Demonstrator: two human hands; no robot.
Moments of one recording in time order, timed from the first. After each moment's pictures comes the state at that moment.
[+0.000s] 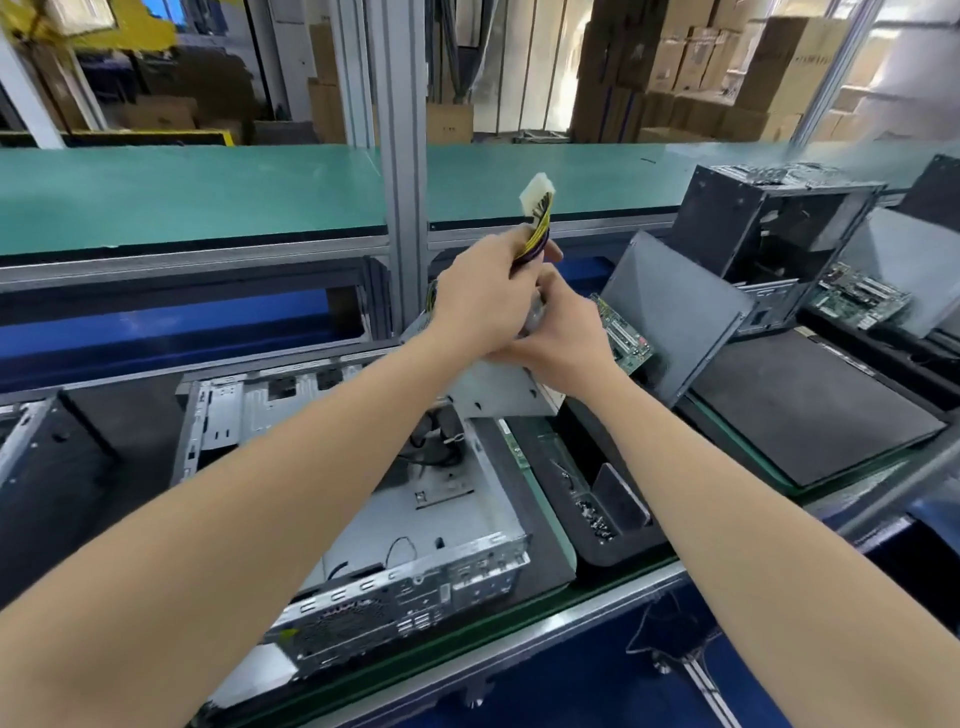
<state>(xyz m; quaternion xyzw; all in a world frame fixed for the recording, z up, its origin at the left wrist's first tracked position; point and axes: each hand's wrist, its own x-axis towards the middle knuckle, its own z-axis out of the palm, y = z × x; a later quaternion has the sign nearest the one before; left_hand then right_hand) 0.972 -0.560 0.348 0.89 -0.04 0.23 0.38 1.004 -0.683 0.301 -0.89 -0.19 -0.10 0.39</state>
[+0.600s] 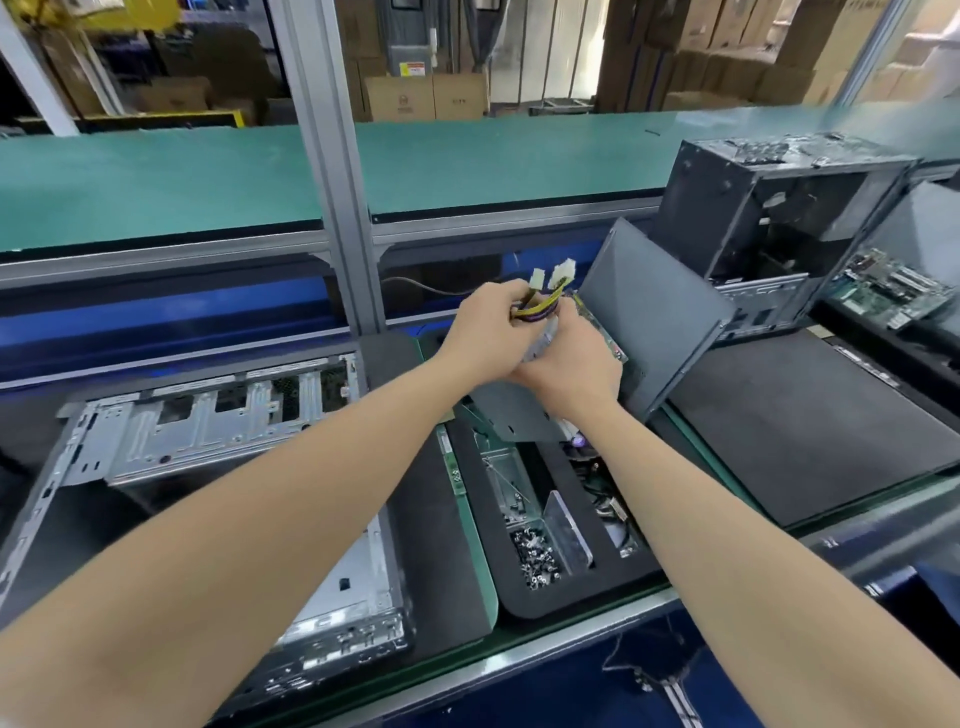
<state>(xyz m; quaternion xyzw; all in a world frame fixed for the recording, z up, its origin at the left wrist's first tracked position) 1.079 -0.670 0.297 0.90 -0.03 0.12 0.42 1.119 -0.790 0.242 -0.94 -0.08 -0.10 0.31</state>
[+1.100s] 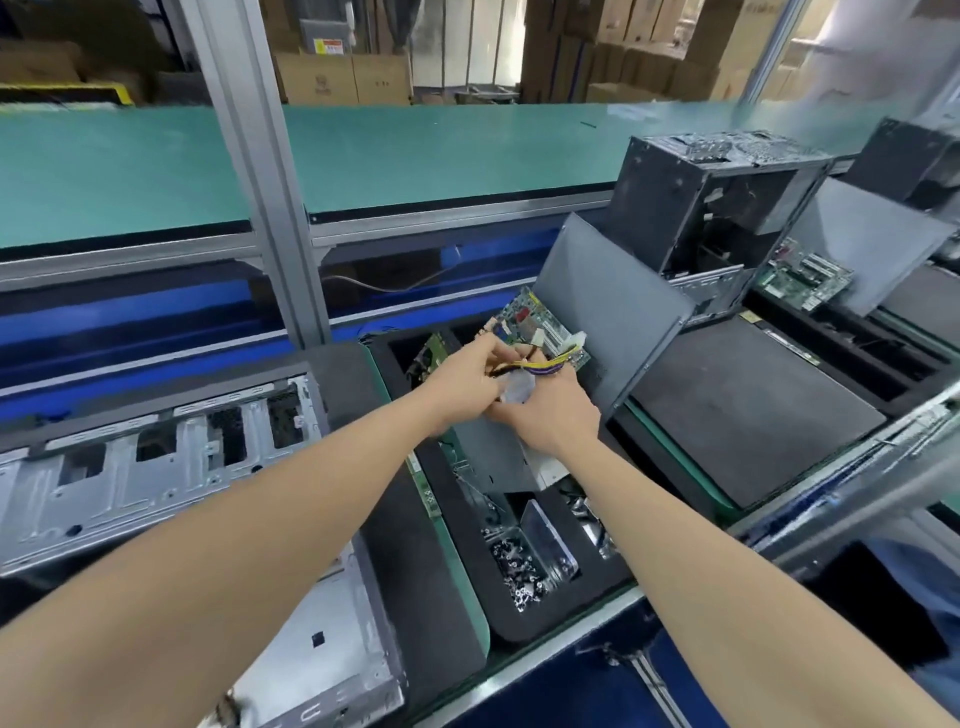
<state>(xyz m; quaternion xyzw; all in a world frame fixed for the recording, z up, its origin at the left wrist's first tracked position) 1.132 -0.647 0.217 0.86 -0.08 -0.08 0.50 1.129 -0.793 0.197 -0.96 0.02 0.03 0.26</state>
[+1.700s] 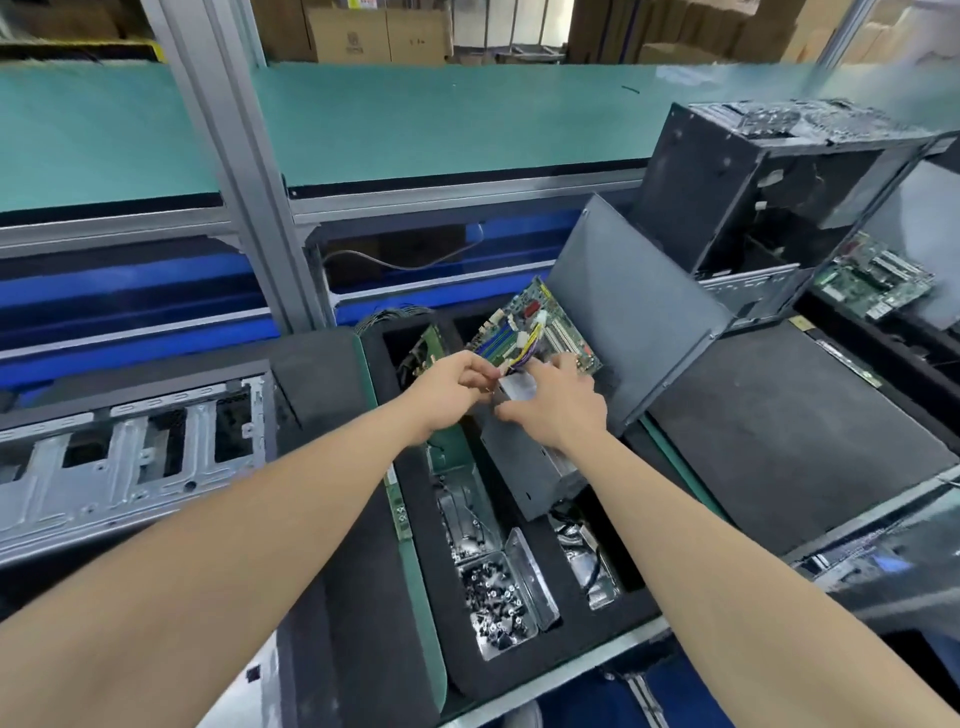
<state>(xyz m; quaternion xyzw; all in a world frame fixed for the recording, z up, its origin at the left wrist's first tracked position) 1.194 -0.654 0.158 0.81 0.04 -0.12 0.57 1.215 -0.829 0.165 -0.98 -0.05 0.09 0.14</state>
